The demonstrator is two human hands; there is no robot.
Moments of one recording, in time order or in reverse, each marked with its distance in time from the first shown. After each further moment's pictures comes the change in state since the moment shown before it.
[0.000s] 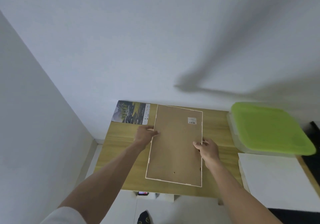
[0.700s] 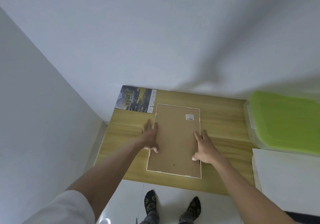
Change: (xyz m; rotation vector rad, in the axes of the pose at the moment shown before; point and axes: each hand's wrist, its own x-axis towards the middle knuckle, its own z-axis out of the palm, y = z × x) left_hand 0.032 -0.048 0.010 1.055 -0.337 0.067; right_hand 0.044 0.026 0.022 -1.049 -0.515 -0.264
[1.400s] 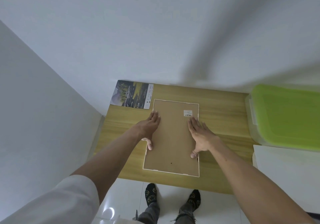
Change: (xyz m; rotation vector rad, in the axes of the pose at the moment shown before) left_hand 0.028 0.006 -0.022 0.527 -0.103 0.196; right_hand 0.040 -0.004 -0.023 -0.577 -0.121 -0.241
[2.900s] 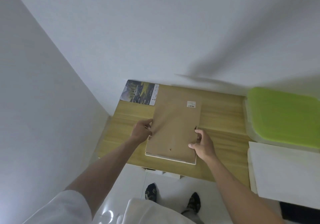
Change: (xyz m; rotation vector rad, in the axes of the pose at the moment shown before) left_hand -0.071 0.023 0.044 -1.219 0.514 -0.411; right_hand -0.064 -0.030 0.054 1.166 0.454 0.311
